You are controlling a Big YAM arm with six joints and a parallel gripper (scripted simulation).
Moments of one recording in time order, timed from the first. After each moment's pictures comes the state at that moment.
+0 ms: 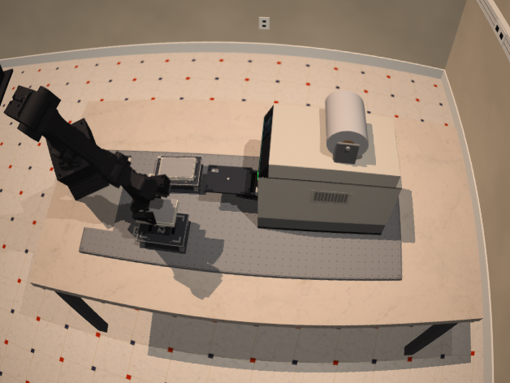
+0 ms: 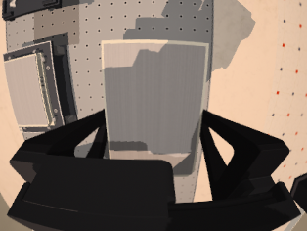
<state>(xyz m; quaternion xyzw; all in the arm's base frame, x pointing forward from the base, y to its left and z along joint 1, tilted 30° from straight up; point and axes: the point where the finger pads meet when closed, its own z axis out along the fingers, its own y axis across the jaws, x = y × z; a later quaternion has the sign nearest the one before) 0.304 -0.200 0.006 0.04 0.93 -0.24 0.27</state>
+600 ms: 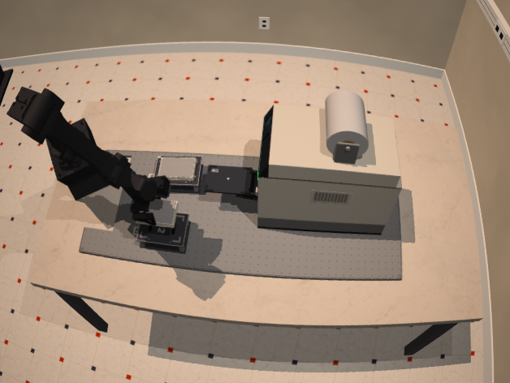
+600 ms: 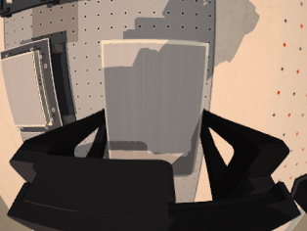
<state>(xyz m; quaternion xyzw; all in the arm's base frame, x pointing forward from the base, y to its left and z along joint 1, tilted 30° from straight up) 0.303 -0.203 -0.001 0.04 0.93 -0.24 0.27</state>
